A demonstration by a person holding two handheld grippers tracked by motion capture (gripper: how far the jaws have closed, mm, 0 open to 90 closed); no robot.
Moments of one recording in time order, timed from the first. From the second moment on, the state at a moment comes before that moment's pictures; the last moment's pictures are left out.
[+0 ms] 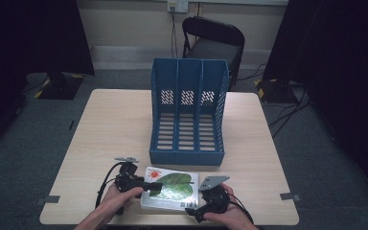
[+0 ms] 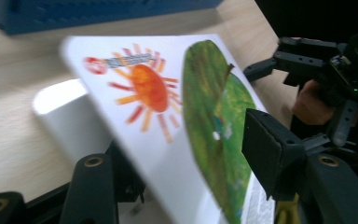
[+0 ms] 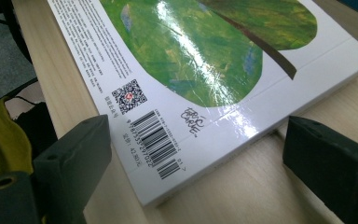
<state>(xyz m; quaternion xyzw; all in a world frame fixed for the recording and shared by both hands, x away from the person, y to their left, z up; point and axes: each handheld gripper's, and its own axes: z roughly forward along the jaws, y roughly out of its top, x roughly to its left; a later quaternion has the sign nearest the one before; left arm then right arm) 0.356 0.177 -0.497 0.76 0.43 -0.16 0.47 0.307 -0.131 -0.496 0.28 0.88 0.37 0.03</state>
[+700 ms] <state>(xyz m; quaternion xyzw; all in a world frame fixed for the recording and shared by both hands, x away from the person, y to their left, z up) 0.354 0.166 -0.494 0.80 0.36 -0.16 0.46 0.311 -0.124 -0.496 0.25 0.89 0.39 0.01</state>
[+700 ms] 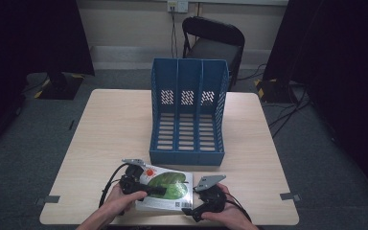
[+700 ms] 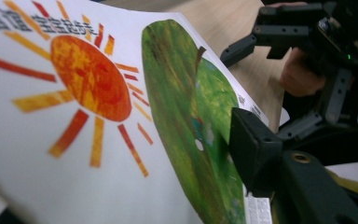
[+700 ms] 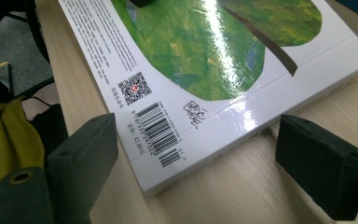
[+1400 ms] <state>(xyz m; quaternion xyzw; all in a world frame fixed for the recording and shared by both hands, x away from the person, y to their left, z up) 0.336 0.155 -0.474 0.84 0.22 -0.07 0.48 0.331 -0.150 -0.487 0.32 0.84 0.43 0.00</state>
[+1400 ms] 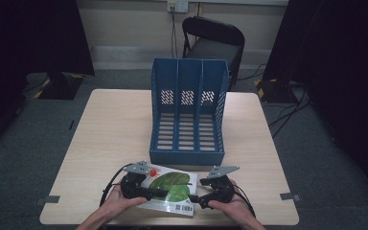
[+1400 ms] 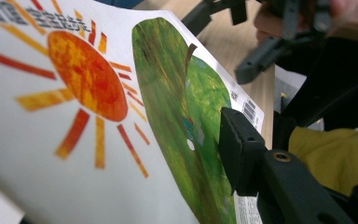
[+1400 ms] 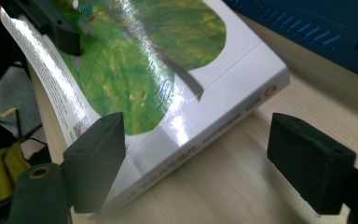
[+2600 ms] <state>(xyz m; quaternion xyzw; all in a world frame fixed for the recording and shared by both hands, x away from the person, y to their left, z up) 0.334 0.169 -0.469 0.85 0.24 -0.03 0.47 0.318 -0.160 -0.448 0.28 0.81 0.52 0.00</state>
